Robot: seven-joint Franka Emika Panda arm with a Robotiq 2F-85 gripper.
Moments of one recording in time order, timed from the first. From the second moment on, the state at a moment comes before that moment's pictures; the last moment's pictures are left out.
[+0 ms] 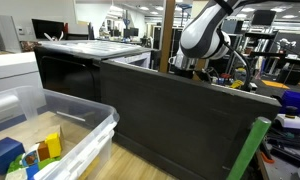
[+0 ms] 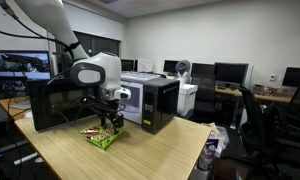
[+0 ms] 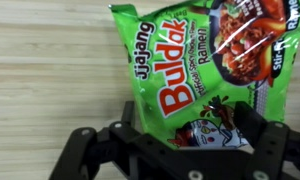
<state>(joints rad) -0.21 0.21 -0.05 -2.44 0.27 2.66 -0.55</state>
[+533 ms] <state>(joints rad) -0.26 0.25 -0.01 -2.42 0.27 2.70 -0.63</state>
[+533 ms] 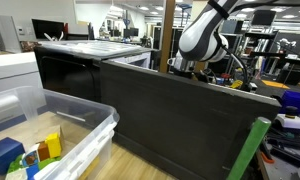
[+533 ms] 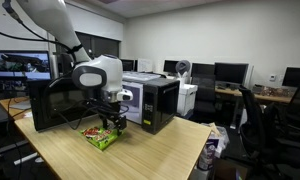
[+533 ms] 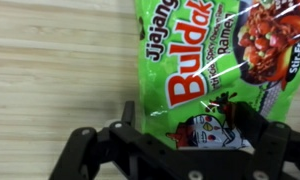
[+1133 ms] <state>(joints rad) -0.30 0.26 0.02 -2.42 0.33 2.70 -0.66</state>
